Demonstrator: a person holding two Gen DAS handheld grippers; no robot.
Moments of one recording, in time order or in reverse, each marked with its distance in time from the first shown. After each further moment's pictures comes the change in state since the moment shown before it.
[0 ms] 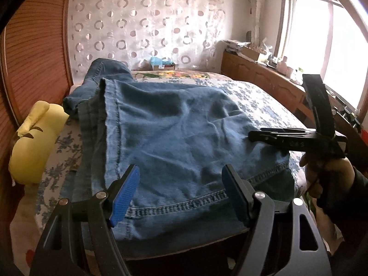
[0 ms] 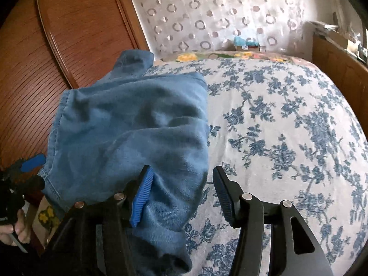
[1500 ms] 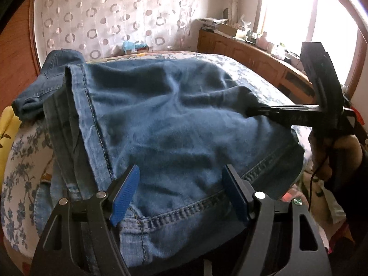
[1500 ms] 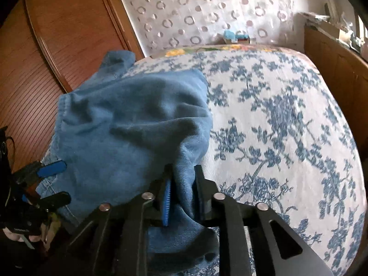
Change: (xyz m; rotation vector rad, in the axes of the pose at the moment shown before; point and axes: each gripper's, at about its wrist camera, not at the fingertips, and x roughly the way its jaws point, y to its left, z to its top) left arm 0.053 -0.059 0.002 0.097 0.123 -0.106; right arm 0.019 -0.078 -0.012 0.048 0.028 -0.024
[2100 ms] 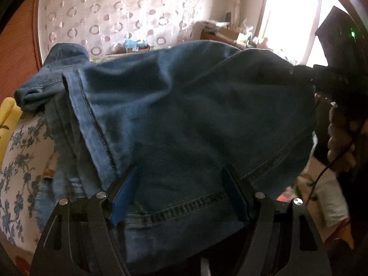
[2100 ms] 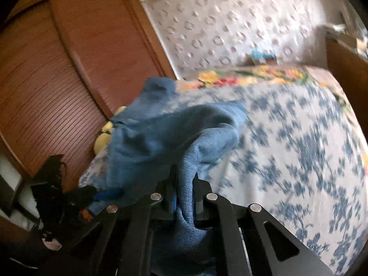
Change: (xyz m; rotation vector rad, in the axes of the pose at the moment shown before) left arm -0.021 0.013 -0.003 -0.061 -0.027 -0.044; right arm -0.051 0.039 0.025 -0.056 -0.151 0.202
